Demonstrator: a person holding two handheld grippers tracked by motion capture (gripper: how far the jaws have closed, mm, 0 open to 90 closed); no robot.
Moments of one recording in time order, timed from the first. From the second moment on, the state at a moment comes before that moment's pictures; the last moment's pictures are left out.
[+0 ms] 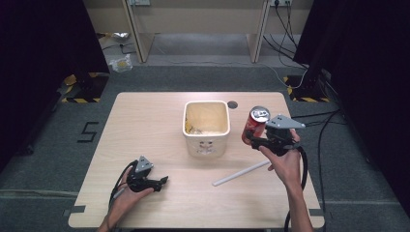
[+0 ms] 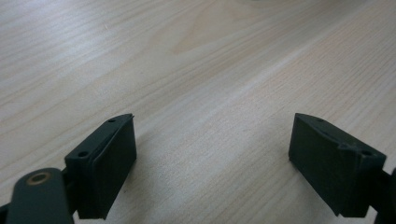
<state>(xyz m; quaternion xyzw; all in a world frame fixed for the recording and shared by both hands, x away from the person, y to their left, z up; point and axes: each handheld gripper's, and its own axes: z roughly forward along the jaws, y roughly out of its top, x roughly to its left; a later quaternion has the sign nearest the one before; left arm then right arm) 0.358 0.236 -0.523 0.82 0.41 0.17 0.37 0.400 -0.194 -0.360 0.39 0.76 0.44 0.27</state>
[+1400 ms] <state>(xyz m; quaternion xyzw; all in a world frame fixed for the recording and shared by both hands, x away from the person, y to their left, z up) 0.358 0.236 -0.523 0.81 0.41 0.17 0.37 0.446 -0.106 -0.317 0.32 0.79 0.46 0.25</state>
